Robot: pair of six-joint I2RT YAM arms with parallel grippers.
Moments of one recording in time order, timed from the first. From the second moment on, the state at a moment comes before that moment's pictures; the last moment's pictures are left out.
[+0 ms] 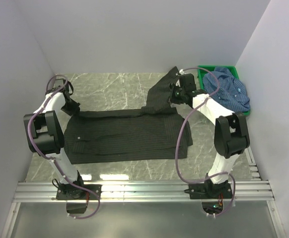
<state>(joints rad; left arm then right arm) 0.18 1.83 1.34 -0.68 -0.11 -0.82 0.29 1.82 1.33 -0.27 -0.14 0.45</state>
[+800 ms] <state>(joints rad) 0.26 1.83 1.41 -0.72 -0.02 -0.77 0.29 1.57 1.28 -0.34 -0.05 0.42</state>
